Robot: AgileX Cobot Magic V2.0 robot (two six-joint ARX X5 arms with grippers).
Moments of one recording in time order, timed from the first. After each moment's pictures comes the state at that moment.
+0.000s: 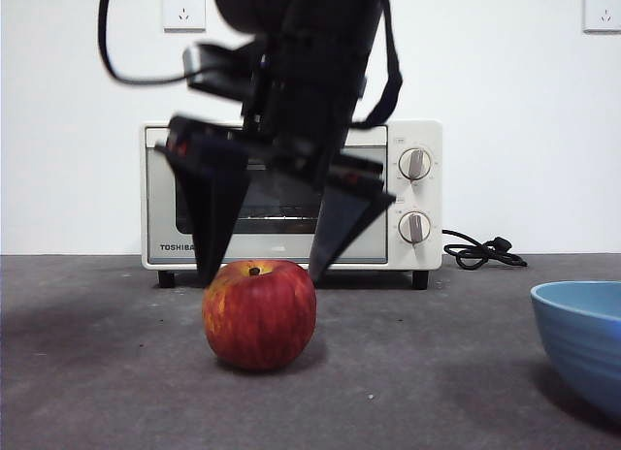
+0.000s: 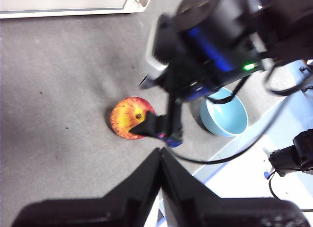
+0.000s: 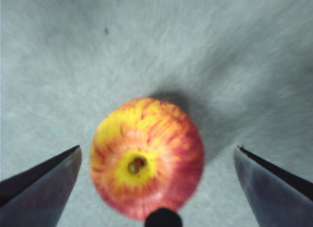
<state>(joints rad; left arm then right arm) -0.15 0.74 1.02 -1.03 0.63 -0.06 0.89 1.87 1.40 -0.75 -0.01 0.05</state>
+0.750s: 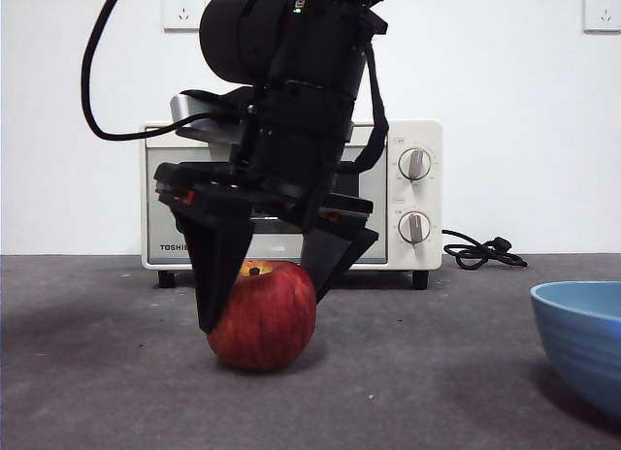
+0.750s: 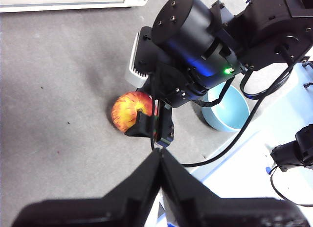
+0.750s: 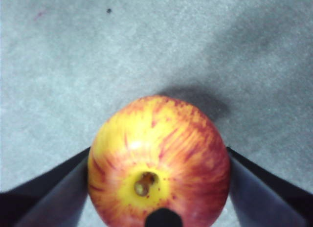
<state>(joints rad) -0.15 0.74 1.02 -1.06 0.63 -0.04 0.89 1.93 1.40 -0.74 -0.04 0.05</state>
